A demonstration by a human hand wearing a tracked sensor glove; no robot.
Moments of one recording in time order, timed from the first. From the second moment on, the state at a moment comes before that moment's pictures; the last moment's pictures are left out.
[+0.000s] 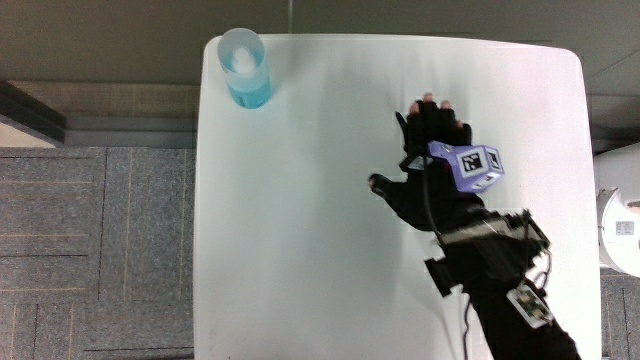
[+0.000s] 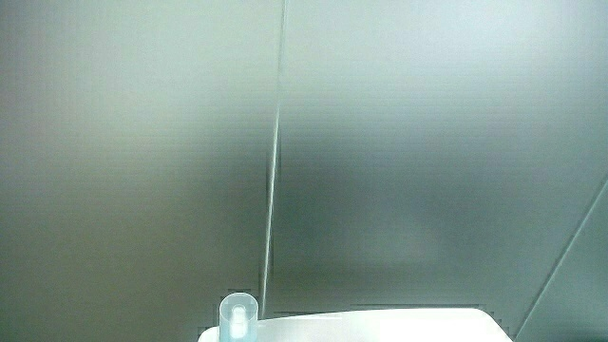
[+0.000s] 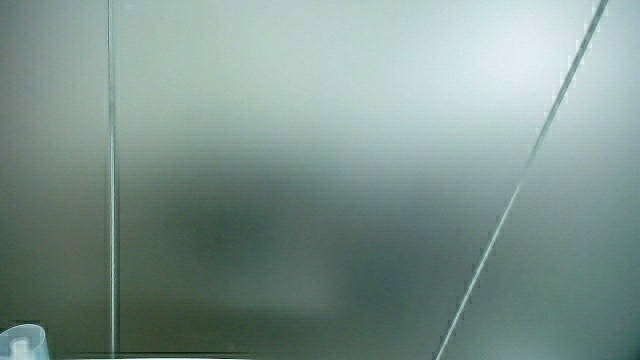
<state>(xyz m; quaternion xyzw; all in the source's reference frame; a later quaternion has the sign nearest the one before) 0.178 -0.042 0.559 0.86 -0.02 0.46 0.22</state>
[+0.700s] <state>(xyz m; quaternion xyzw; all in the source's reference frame) 0.116 -0.079 0.555 0.86 -0.04 0.46 0.21</state>
